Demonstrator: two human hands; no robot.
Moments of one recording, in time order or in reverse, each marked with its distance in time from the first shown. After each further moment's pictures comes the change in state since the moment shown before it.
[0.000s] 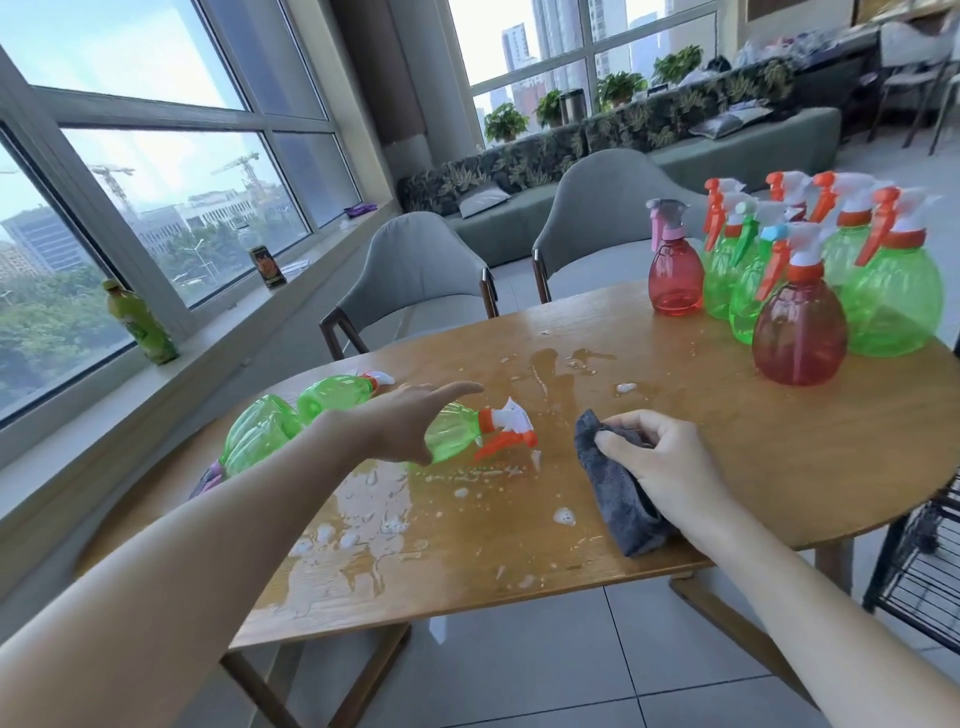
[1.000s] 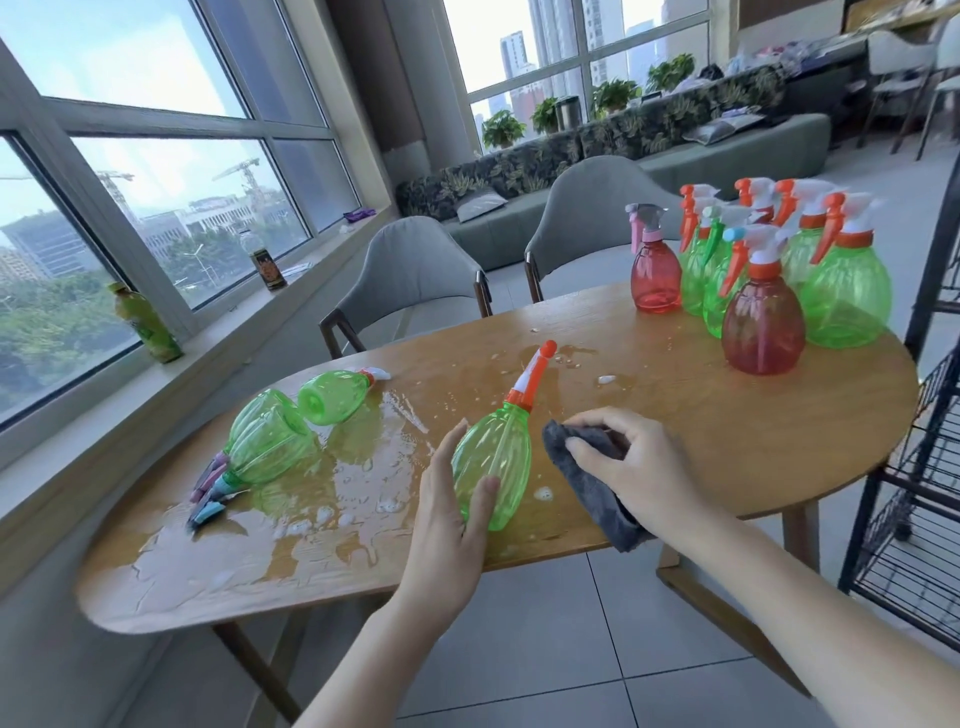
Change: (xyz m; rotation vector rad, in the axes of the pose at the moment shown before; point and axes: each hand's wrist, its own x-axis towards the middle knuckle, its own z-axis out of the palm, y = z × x) left_hand -0.112 0.138 0.109 -0.865 0.656 -0.072; right_hand -0.038 -0.014 -0.011 -0.148 -0.061 -0.291
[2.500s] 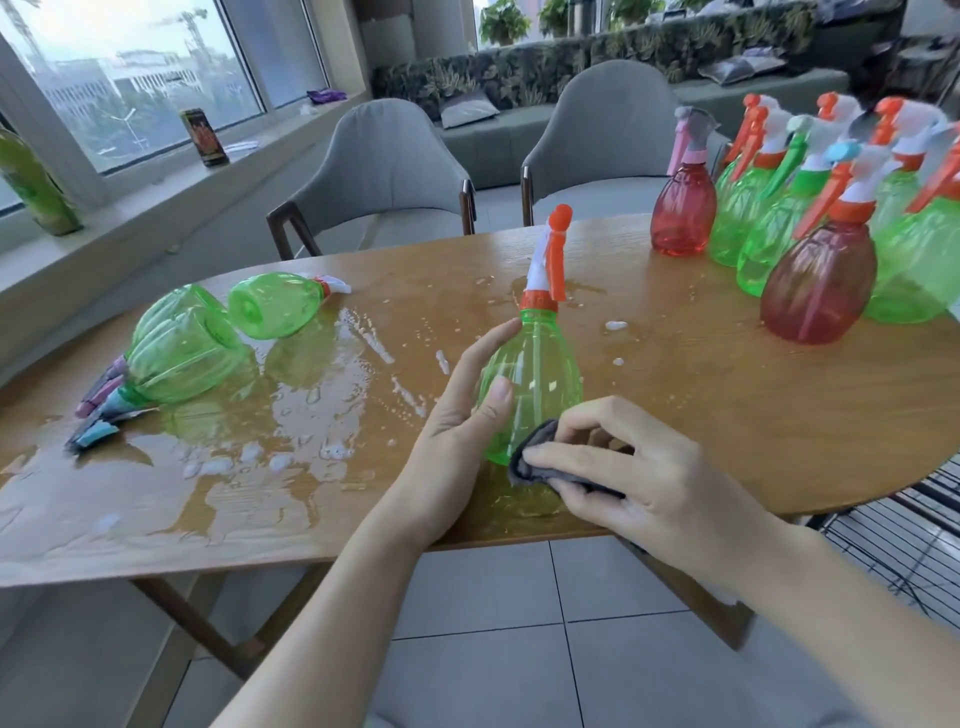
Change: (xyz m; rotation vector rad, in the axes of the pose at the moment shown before) left_hand 0.052 -0.008 0.021 -0.524 -0.261 0.008; right_hand -0.006 0.010 0.005 -0.390 -0.176 -0.790
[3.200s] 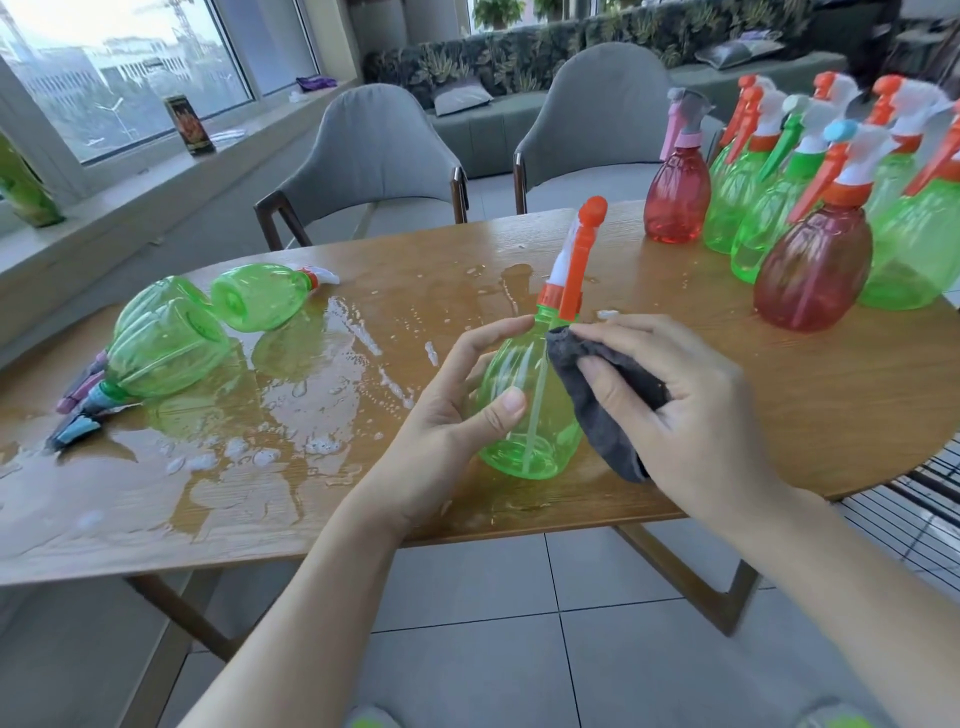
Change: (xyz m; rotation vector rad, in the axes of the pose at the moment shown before) left_hand 0.006 0.001 -0.003 -0.111 -0.077 -0.020; right_hand 0.018 0.007 -0.013 0.066 0.301 0.330
